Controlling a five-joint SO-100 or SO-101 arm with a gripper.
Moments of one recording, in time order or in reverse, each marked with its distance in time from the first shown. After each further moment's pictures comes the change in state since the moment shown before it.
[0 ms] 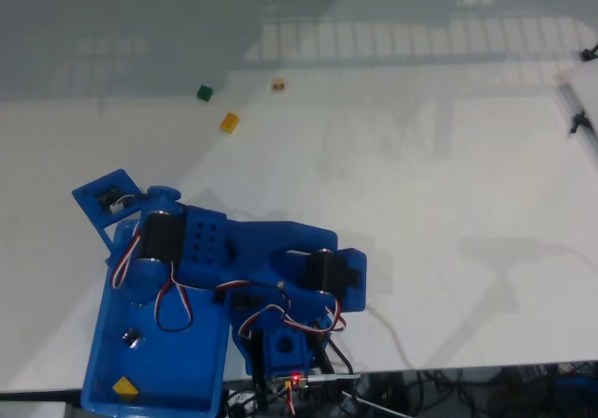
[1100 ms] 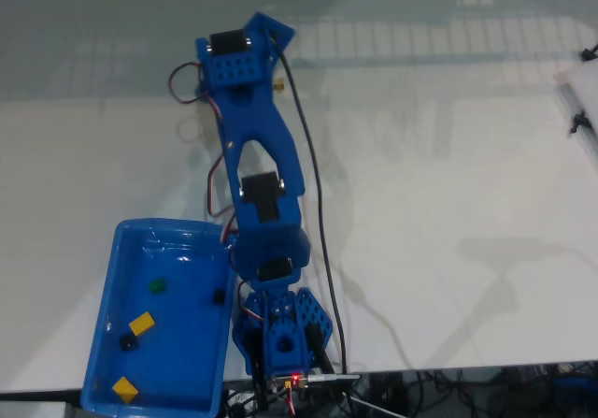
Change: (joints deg) arm 73.3 -53.3 -27.4 -20.5 -11.2
